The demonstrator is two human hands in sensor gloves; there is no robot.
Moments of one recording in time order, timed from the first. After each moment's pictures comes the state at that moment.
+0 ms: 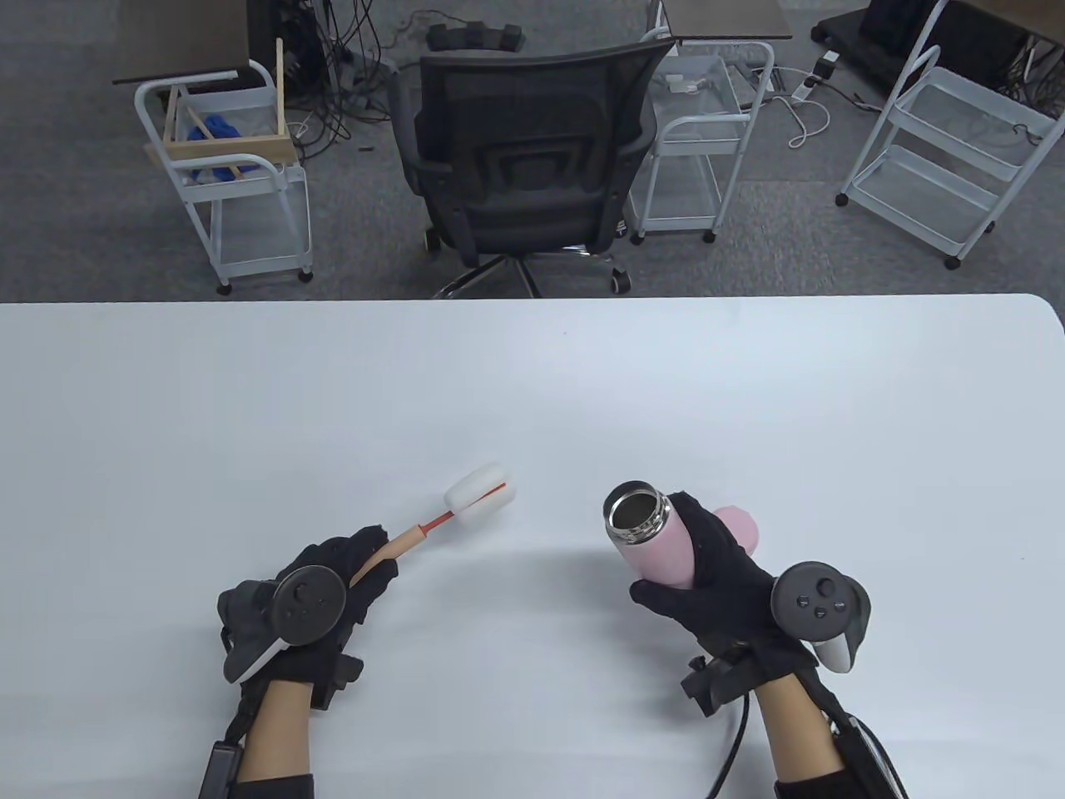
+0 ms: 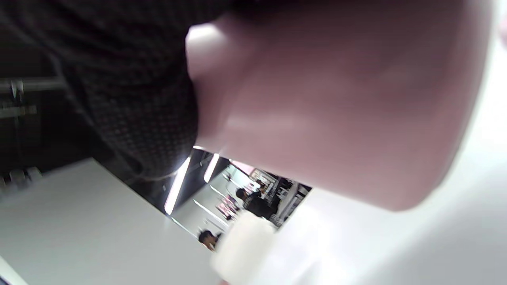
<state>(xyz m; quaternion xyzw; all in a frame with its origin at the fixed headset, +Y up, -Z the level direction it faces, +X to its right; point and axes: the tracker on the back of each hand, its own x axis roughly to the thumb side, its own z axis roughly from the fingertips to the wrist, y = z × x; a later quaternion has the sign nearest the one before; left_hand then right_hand) -0.249 -0.733 -0.228 0.04 -0.05 0.13 0.99 0.209 -0.712 -0.230 0.14 -0.07 0.83 0.53</state>
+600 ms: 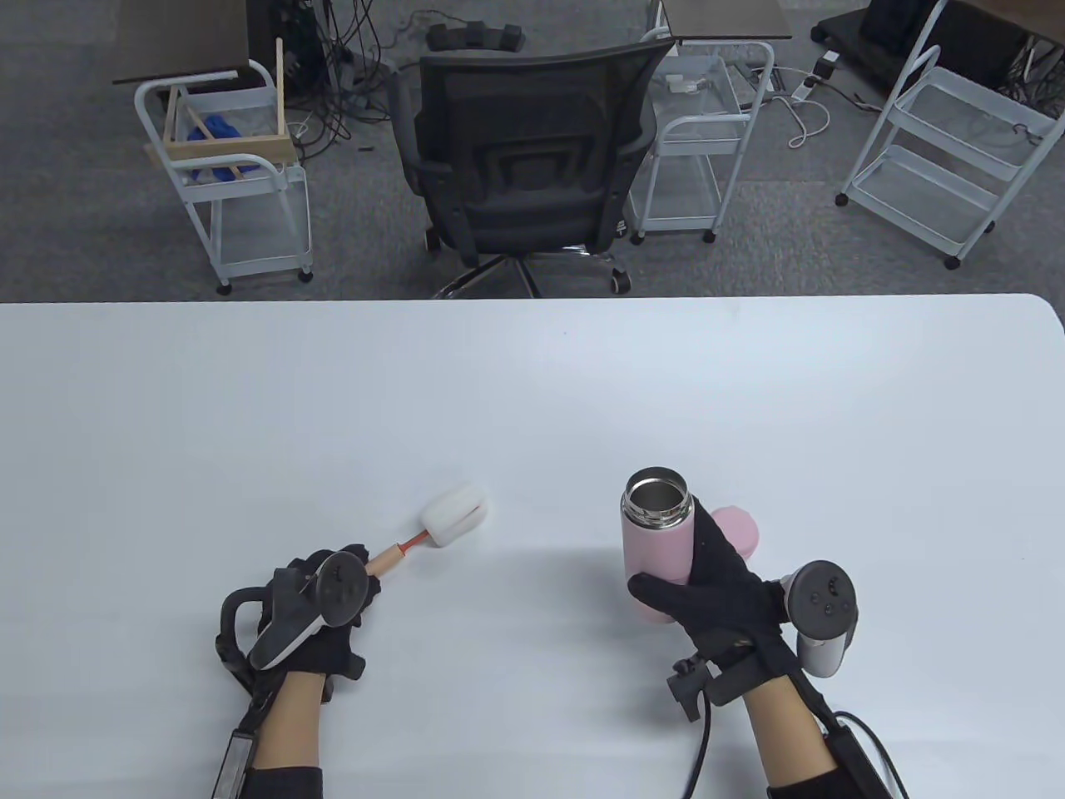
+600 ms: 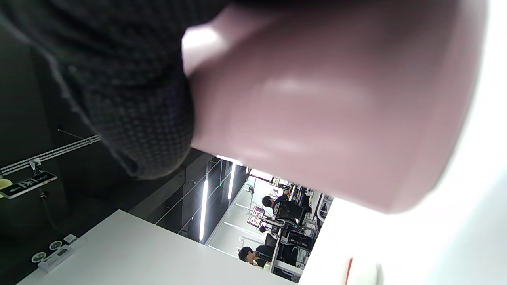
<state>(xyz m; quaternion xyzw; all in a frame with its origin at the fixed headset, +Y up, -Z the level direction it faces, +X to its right) -0.244 -0.758 -0.238 -0.05 0.01 0.00 1.00 0.205 -0.719 -0.230 0.14 -0.05 0.77 0.62</state>
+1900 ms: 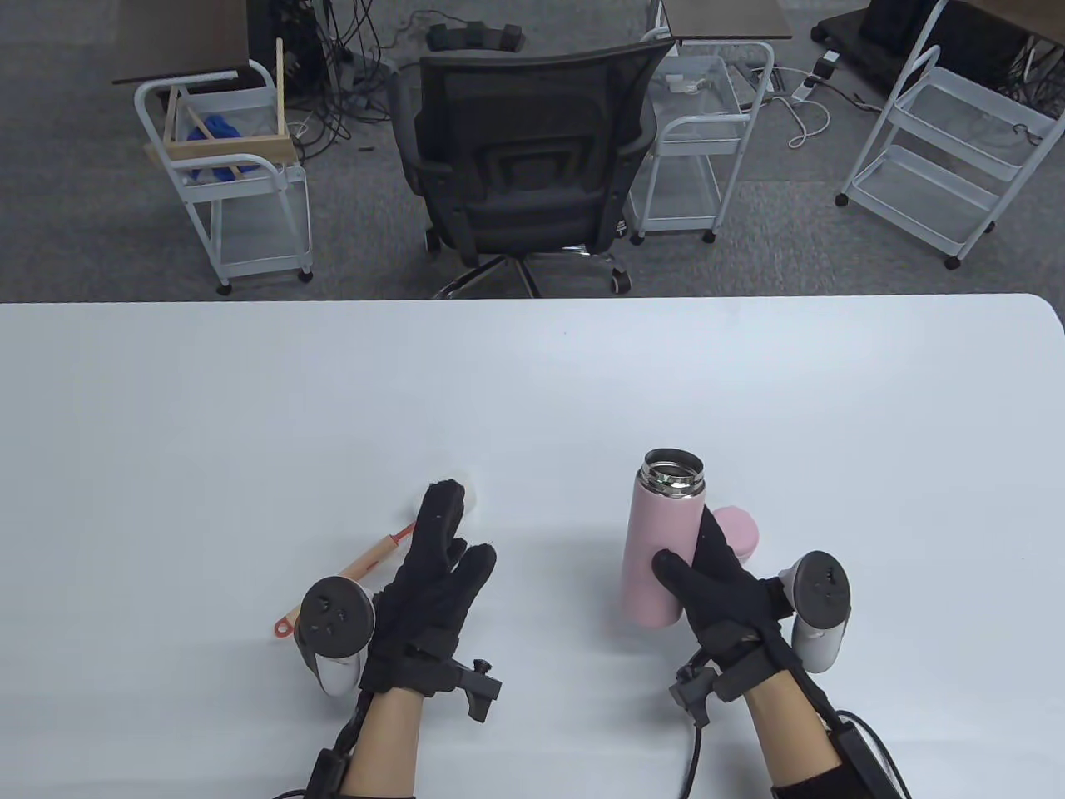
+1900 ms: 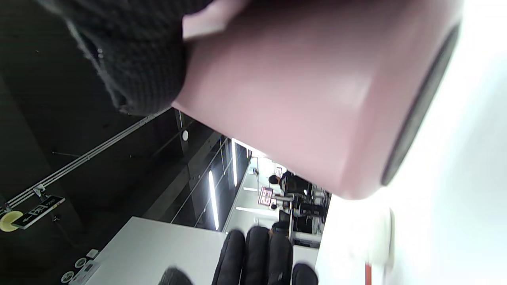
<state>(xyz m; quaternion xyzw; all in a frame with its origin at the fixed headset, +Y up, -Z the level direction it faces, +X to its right) -0.161 -0.721 -0.214 0.08 -0.12 0.62 0.77 0.193 -0.728 -0.234 0.14 0.03 0.71 0.69</state>
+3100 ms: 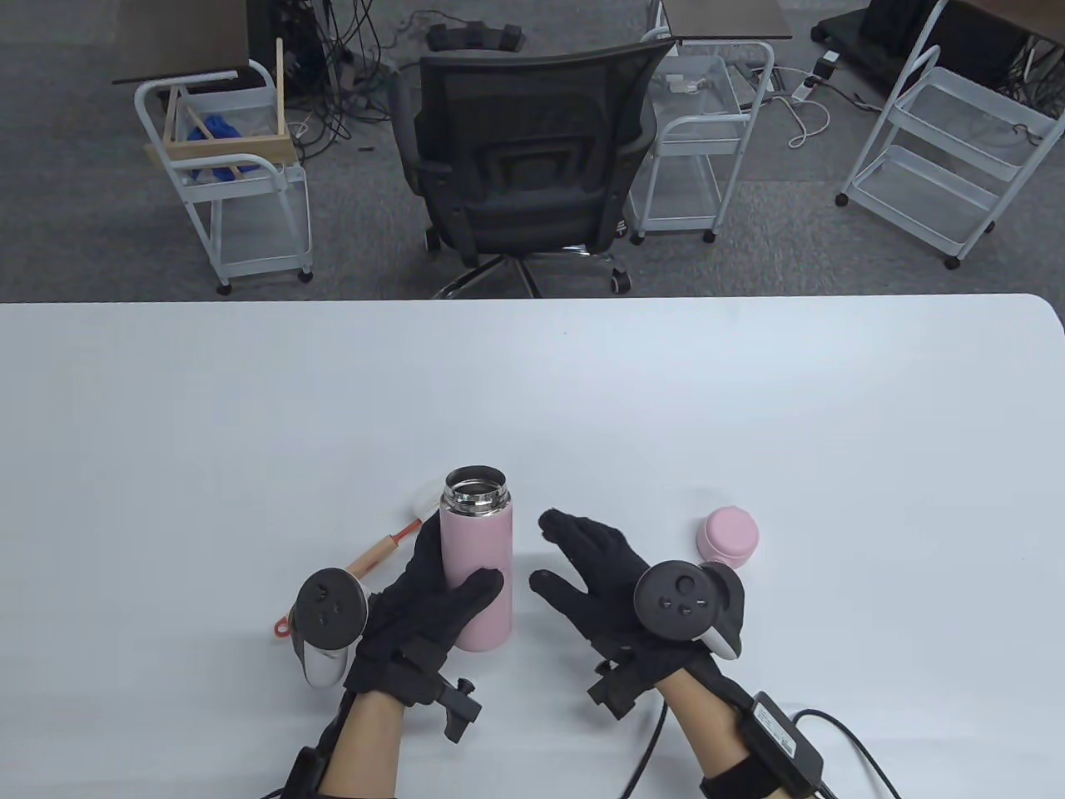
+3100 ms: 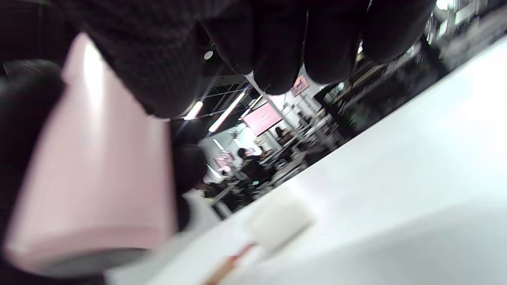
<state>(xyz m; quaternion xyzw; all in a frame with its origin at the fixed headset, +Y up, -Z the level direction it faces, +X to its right) -0.168 -0.723 -0.214 0.02 -0.16 0.61 0.77 0.112 -0.701 -0.228 0.22 -0.08 0.92 0.31</state>
